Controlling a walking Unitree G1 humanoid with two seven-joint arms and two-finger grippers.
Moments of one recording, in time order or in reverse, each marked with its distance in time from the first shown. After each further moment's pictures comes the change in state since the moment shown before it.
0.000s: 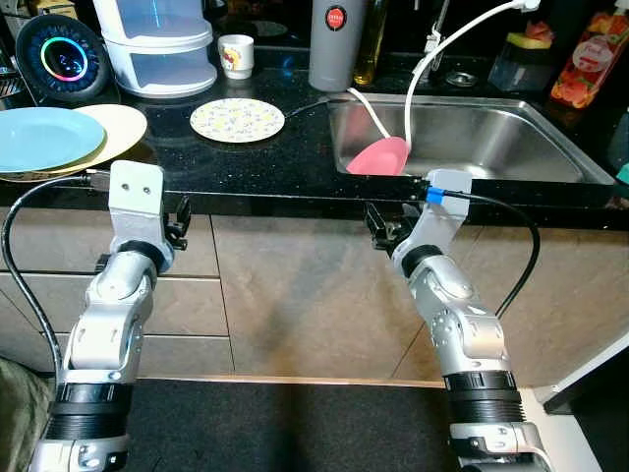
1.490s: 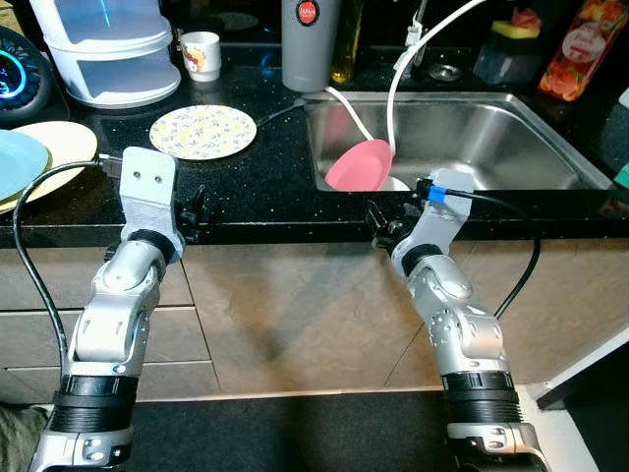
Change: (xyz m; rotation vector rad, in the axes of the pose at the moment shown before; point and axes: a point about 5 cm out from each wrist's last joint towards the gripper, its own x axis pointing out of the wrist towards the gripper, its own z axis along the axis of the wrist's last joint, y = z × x) left arm 0.002 -0.010 0.016 -0.001 -0.049 -0.082; right arm 0.000 0.001 0.000 0.026 -0.006 -0.023
